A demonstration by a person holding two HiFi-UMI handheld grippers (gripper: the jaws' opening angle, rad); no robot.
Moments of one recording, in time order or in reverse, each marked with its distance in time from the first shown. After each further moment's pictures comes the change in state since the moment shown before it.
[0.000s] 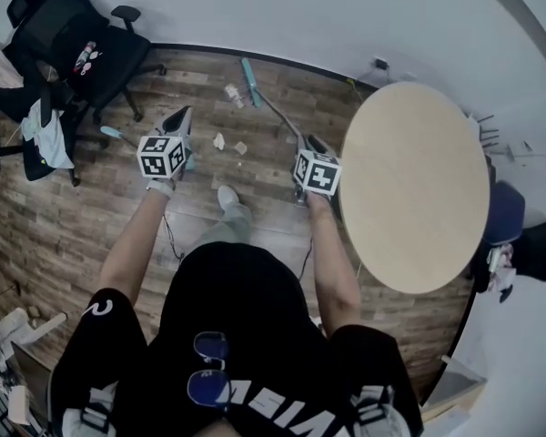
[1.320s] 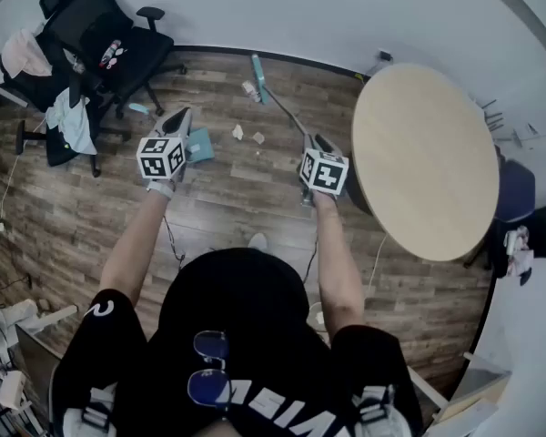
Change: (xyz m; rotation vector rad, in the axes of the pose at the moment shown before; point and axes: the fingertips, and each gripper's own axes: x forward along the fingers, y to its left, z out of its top) left arm -0.193 -0.035 -0.015 0.069 -0.039 0.036; right arm -0.150 0.060 -0.080 0.017 -0.095 0.019
